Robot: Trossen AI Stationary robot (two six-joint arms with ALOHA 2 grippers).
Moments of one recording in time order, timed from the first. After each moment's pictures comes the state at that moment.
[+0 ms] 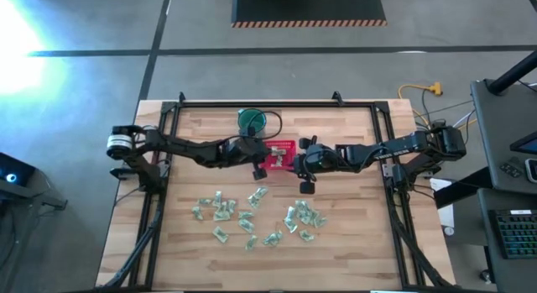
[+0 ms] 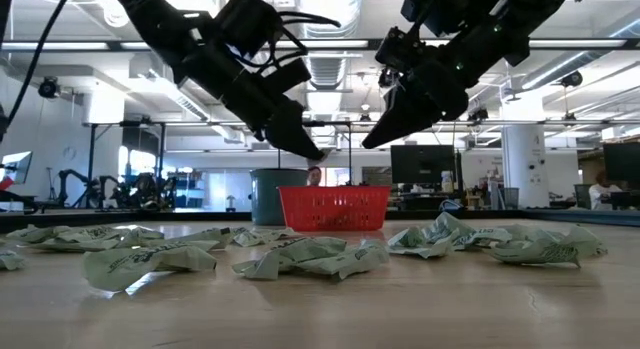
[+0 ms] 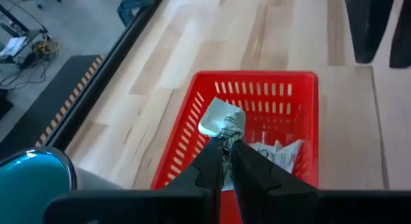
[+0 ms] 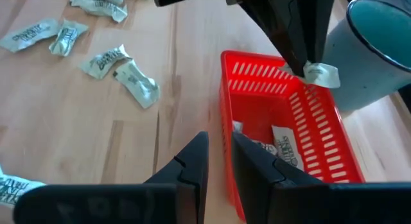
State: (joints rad) left arm 0.12 1.62 0.86 0.23 -0.31 0.13; right arm -0.04 1.51 0.78 0.05 0.10 -0.13
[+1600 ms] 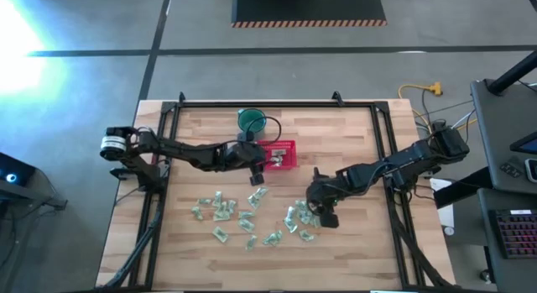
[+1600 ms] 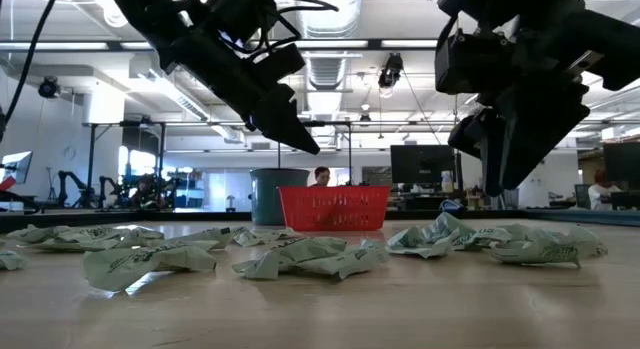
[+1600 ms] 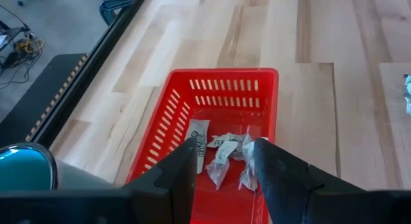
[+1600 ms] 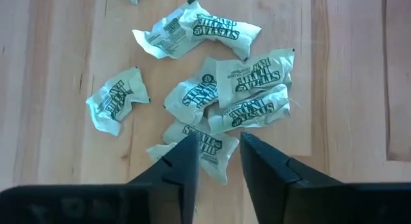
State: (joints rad) left arm 0.07 1.57 0.85 0.14 -0.31 0.08; right arm 0.24 1.51 0.78 -0.34 -0.13 0.31
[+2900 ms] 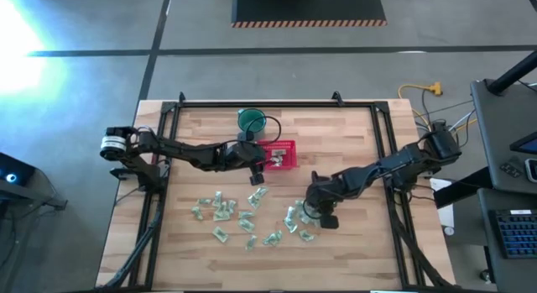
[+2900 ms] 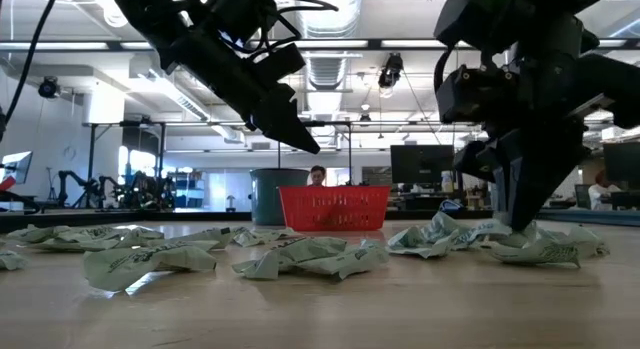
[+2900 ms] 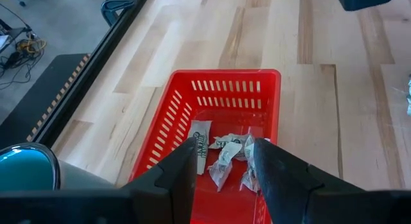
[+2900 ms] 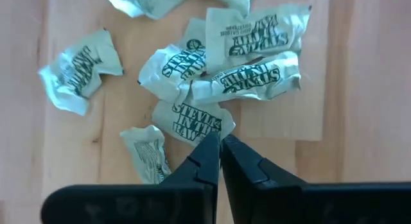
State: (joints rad) left arm 0.06 1.57 0.85 0.15 -0.31 0.08; right arm 0.24 1.59 0.76 -0.34 -0.13 0.28
